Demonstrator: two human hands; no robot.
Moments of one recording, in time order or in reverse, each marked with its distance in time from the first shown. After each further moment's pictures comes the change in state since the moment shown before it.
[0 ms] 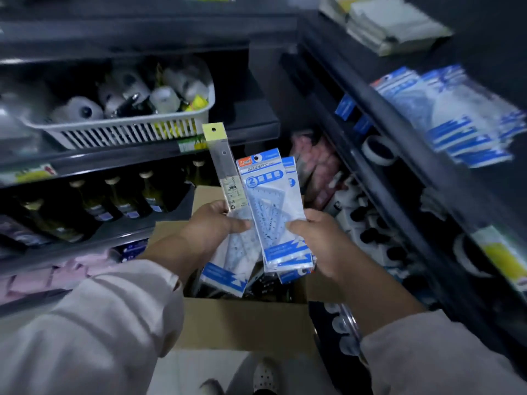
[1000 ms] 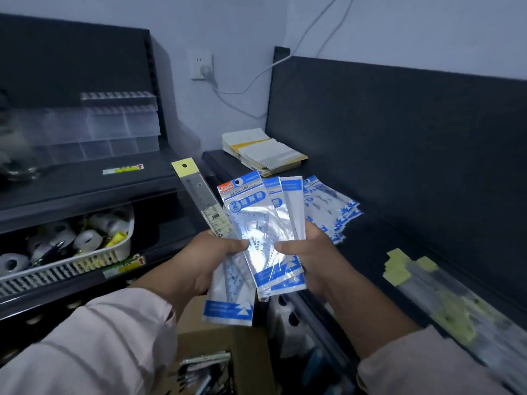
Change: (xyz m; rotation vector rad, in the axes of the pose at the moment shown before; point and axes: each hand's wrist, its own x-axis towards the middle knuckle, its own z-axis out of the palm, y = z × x) left_hand -0.072 0.157 0.179 0.024 -0.147 0.177; right_hand -0.083 -0.133 -0.174 0.292 0.047 -0.359
